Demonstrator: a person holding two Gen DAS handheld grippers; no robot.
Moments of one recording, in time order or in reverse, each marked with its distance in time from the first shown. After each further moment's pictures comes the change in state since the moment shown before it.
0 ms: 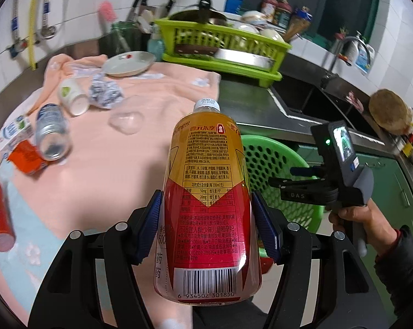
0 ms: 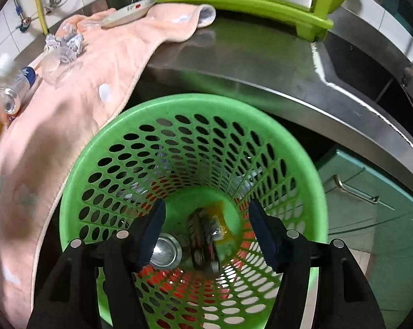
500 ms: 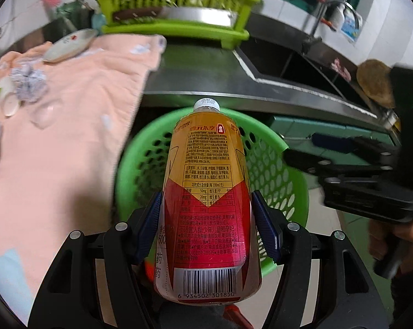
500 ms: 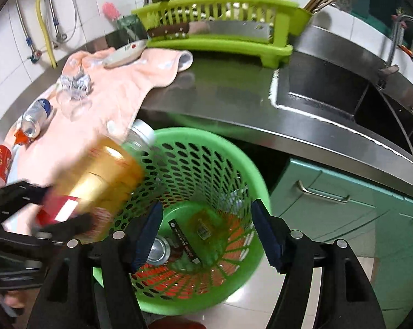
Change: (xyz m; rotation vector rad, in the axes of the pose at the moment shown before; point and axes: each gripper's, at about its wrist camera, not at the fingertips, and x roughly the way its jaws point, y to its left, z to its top) left arm 0.104 -0.085 0.002 0.067 0.152 -0.088; right arm -0.076 -0.038 -0.023 0.053 -0.161 0.013
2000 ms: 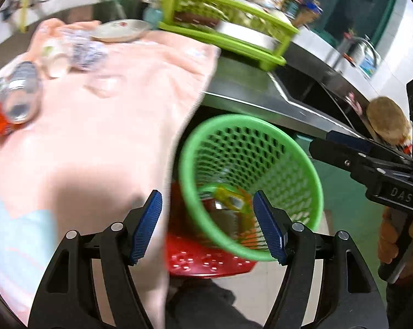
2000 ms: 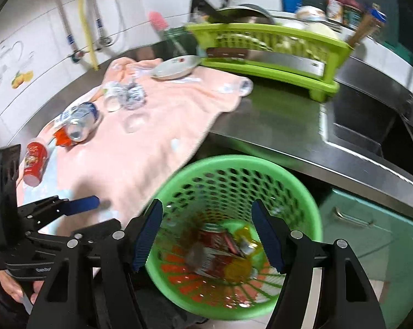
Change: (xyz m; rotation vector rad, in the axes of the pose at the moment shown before) left arm -0.065 0.083 -0.037 -0.181 -0.096 0.029; right arm -0.022 0.087 0.021 -0.109 -0.057 0.139
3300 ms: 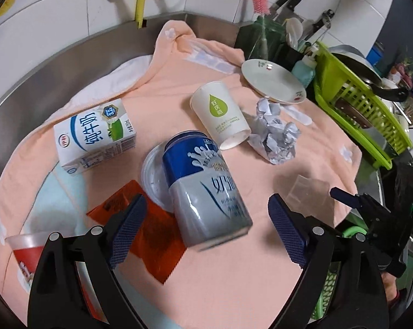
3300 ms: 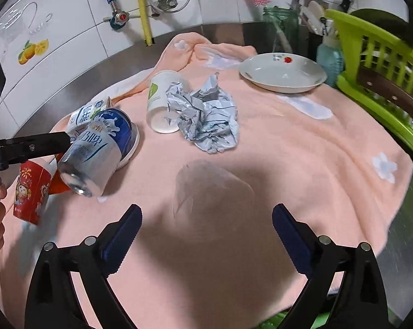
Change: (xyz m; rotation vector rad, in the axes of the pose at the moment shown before) left arm -0.027 0.230 0.138 -0.314 -0.044 0.314; right arm 0.210 0.121 0.145 -0.240 0.071 0.265
